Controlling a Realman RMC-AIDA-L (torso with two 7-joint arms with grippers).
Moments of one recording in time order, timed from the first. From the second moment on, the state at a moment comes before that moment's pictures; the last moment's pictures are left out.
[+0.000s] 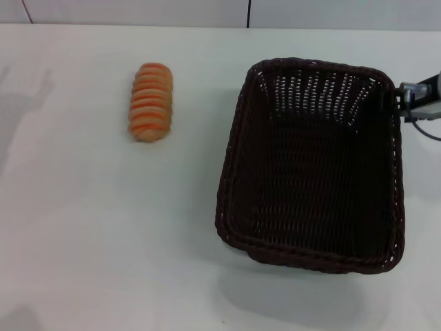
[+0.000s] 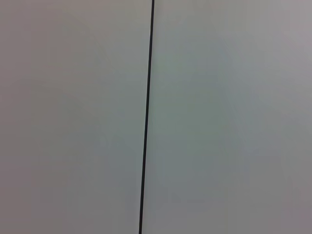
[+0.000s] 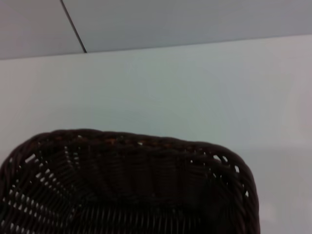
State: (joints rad) left arm -0.38 -2.06 -2.43 -0.37 0.72 -1.28 2.59; right arm 0.49 2.08 1.56 1.65 -2.90 1.45 0.38
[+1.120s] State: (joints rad) left arm -0.38 -2.06 -2.43 -0.37 0.72 -1.28 2.59; right arm 0.48 2.08 1.52 1.54 -2.86 1.34 0.38
